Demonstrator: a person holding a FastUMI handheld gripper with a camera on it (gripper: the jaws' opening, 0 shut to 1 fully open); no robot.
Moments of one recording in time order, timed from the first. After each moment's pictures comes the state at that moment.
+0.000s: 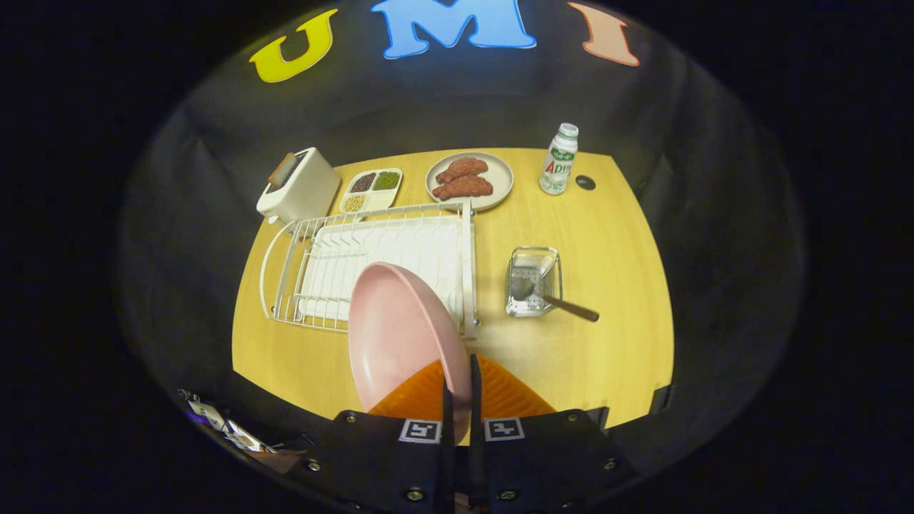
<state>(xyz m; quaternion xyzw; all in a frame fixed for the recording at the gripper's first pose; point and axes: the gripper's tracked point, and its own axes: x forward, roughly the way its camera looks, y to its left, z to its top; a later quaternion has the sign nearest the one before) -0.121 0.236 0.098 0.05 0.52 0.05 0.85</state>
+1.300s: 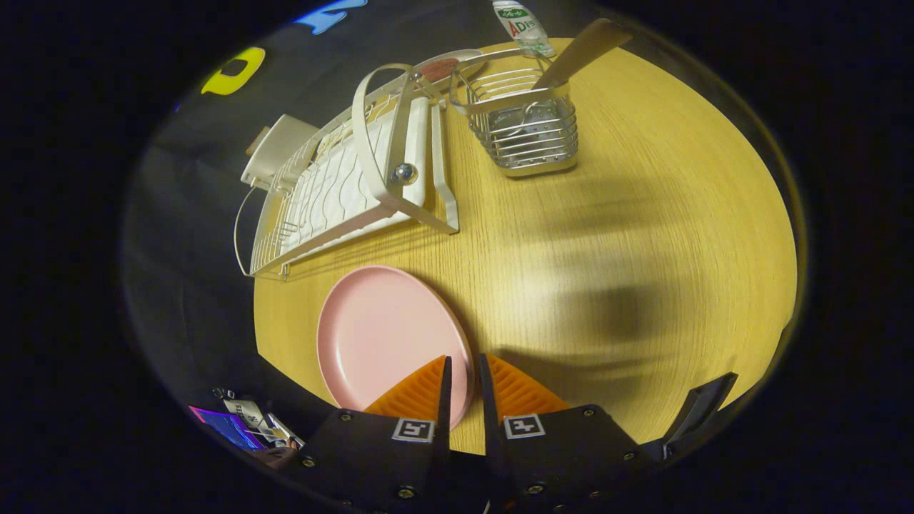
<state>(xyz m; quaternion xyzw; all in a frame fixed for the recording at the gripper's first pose) -0.156 0.206 -0.076 0.17 0.55 0.12 0.81</state>
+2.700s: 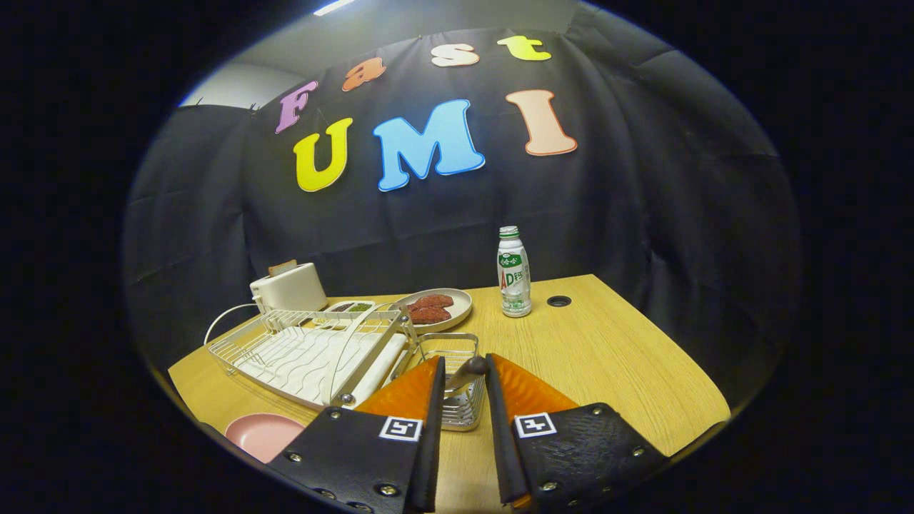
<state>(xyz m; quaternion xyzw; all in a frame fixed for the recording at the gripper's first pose) -0.013 0.113 0.031 0.04 0.07 0.09 0.99</state>
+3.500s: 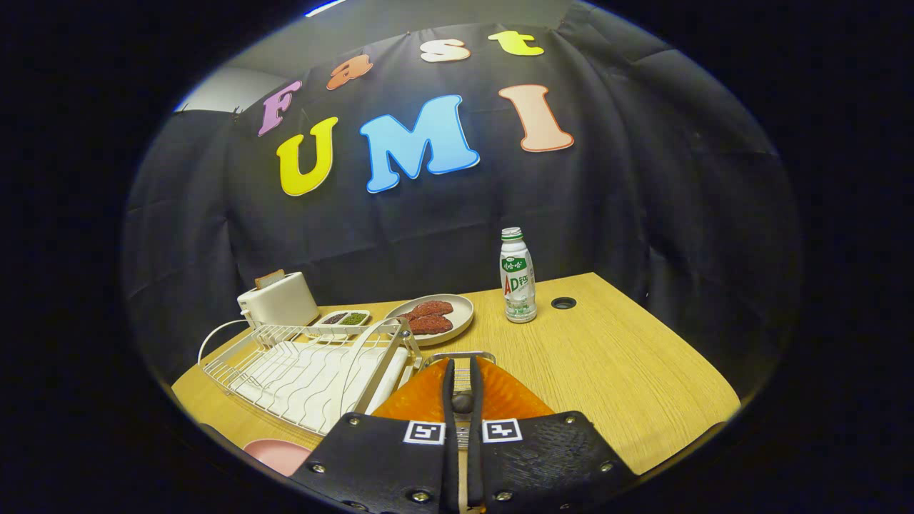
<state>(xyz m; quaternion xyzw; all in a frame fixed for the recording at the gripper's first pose) 0.008 0.136 0.043 0.06 0.10 0.06 0.99</state>
